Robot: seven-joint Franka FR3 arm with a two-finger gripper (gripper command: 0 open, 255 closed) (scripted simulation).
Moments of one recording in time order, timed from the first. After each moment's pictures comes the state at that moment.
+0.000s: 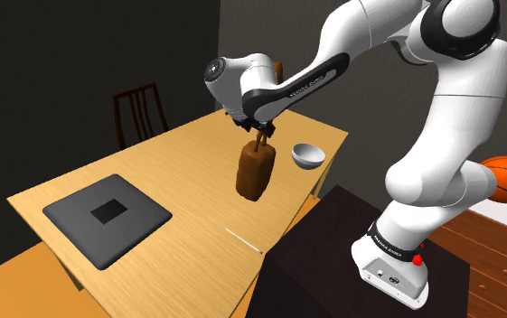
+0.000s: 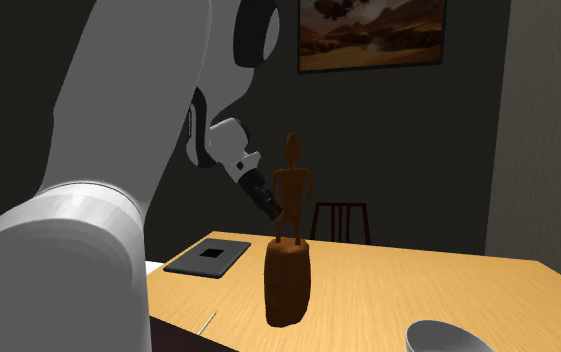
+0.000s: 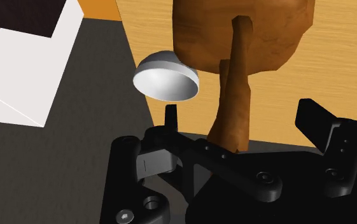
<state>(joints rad) -0.63 0.36 1.05 -2.05 -0.97 1.68 2.17</state>
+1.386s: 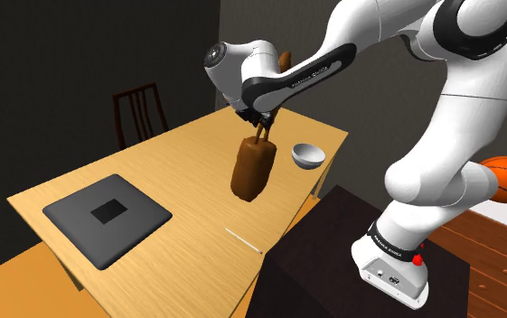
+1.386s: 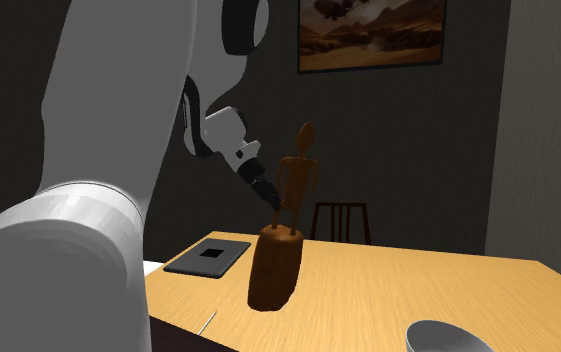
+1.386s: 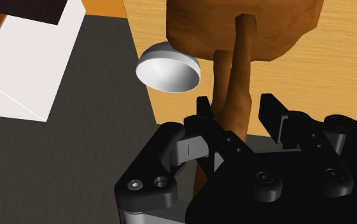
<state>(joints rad) -0.66 0.29 1.08 -2.02 -0.91 1.66 2.11</state>
